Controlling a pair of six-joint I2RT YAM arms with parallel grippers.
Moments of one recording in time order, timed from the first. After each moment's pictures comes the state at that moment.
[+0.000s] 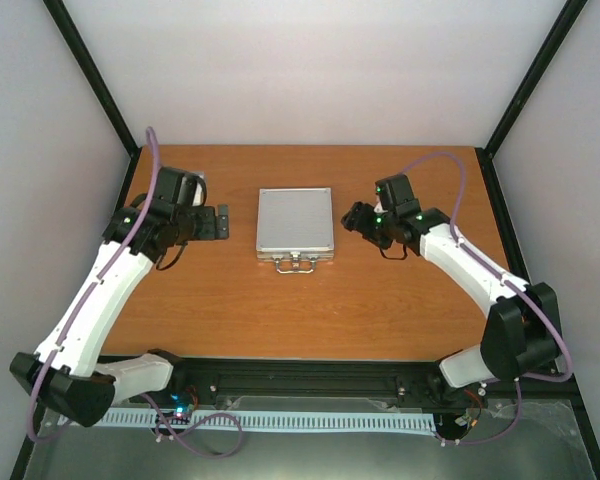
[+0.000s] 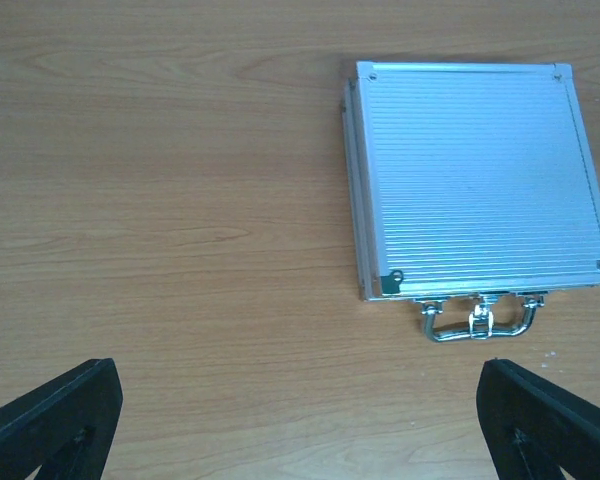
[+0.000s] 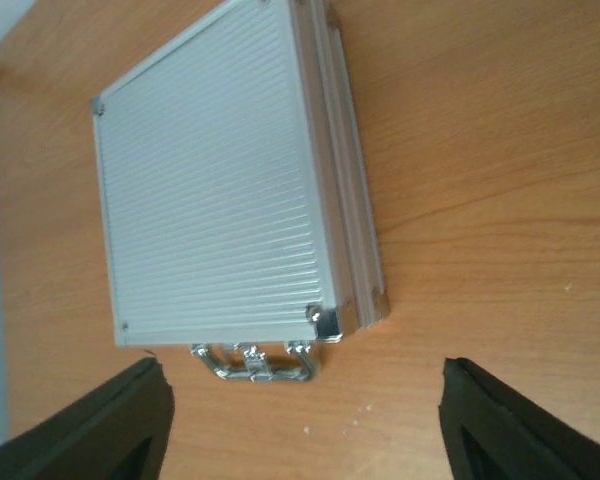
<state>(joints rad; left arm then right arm) -0.37 1.15 1.33 -1.05 -0.17 -0.35 0.41 1.46 1.12 -0.53 -0.21 0.79</state>
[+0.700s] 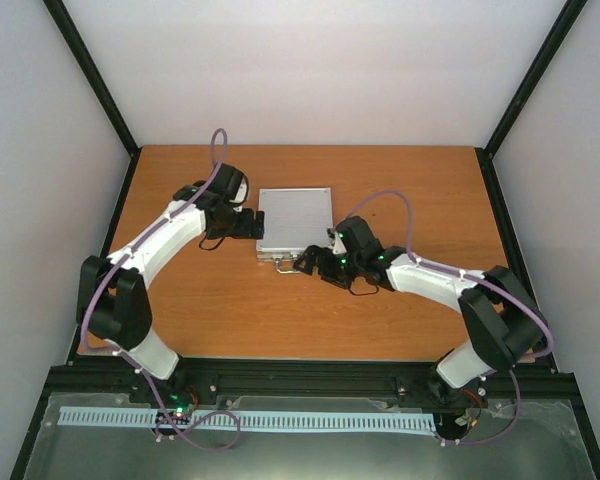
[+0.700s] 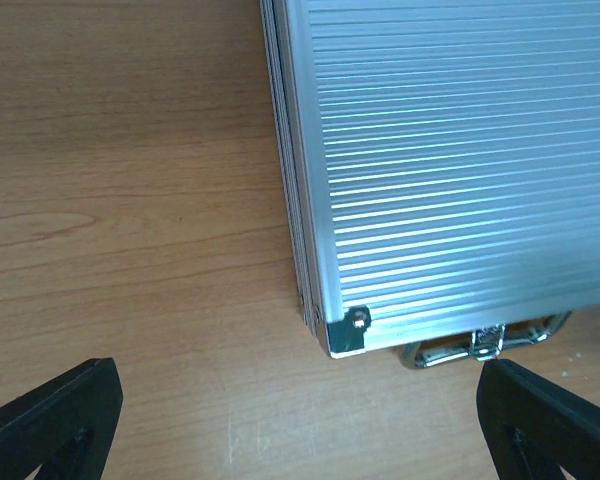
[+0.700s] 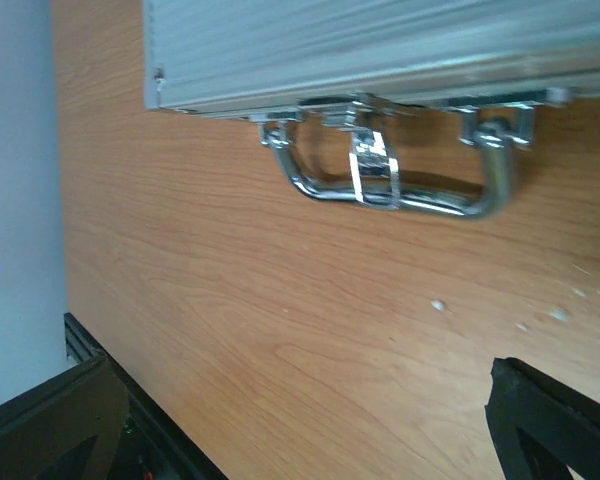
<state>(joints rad) -0.38 1.58 1.30 -0.84 0.06 -0.34 0.67 1.50 0.81 -0.13 -0.43 0.86</state>
